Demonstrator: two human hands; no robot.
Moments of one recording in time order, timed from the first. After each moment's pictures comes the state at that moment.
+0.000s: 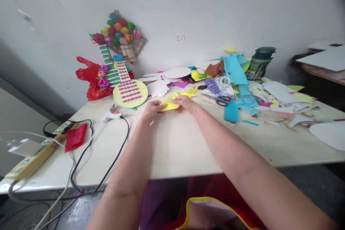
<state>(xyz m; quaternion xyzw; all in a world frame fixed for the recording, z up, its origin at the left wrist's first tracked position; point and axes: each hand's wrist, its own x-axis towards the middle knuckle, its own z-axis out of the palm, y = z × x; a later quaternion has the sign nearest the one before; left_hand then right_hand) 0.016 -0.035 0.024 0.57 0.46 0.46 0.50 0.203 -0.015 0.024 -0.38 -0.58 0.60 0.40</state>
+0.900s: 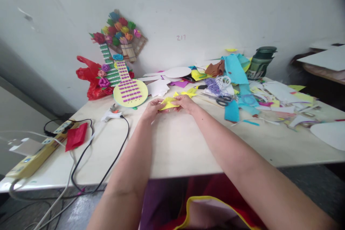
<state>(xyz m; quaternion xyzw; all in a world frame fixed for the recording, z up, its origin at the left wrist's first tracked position) 0.017 -0.036 0.023 0.54 0.38 0.48 0.57 0.197 -0.019 0.025 -0.37 -0.56 0.60 0.44</state>
